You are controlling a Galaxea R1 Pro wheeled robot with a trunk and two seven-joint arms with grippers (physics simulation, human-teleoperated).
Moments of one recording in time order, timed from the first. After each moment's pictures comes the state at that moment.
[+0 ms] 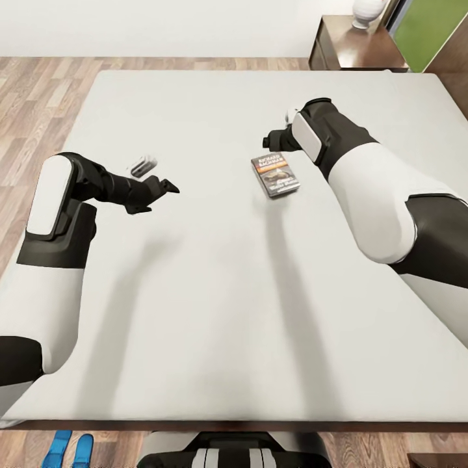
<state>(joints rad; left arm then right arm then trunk) -1.30 0.14 -0.15 -1.35 1.69 1.02 1.17 -1.90 0.17 -0.05 -0.24 0.04 0.65 -0.09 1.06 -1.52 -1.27</state>
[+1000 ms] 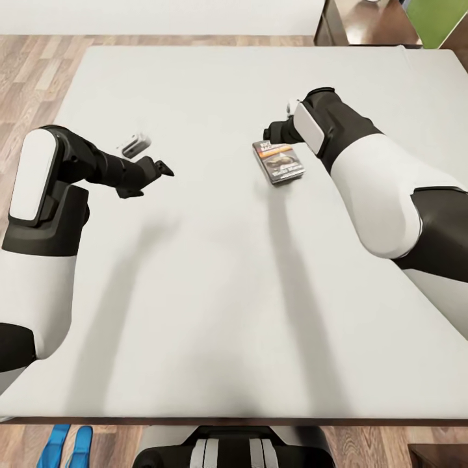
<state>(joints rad) -1.38 0.17 -0.22 -1.40 1.76 0.93 1.30 -1.92 0.17 -0.05 -0.24 0.04 0.65 -0.09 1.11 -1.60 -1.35</state>
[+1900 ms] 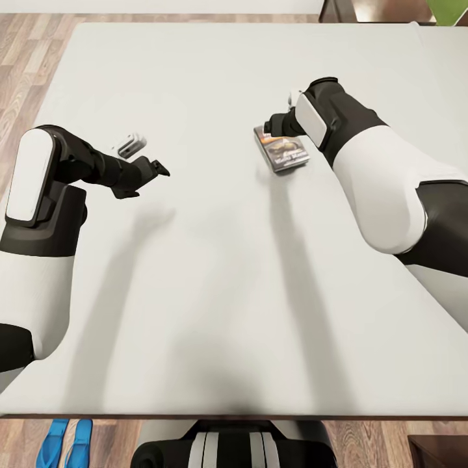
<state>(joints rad) -1.38 0.18 -0.22 -1.41 1.76 0.90 1.33 -1.95 0.17 -0.05 -0.24 0.04 0.64 -0.09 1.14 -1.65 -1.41</state>
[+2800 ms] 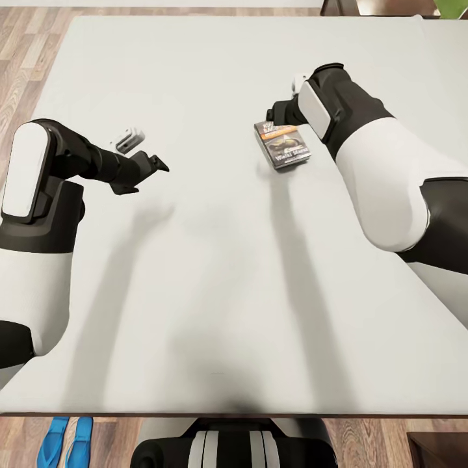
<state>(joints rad) -1.39 0.18 -0.22 -1.41 1.76 0.90 1.33 -1.96 0.17 -0.05 -0.29 0.05 0.64 -0.09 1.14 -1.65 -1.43</state>
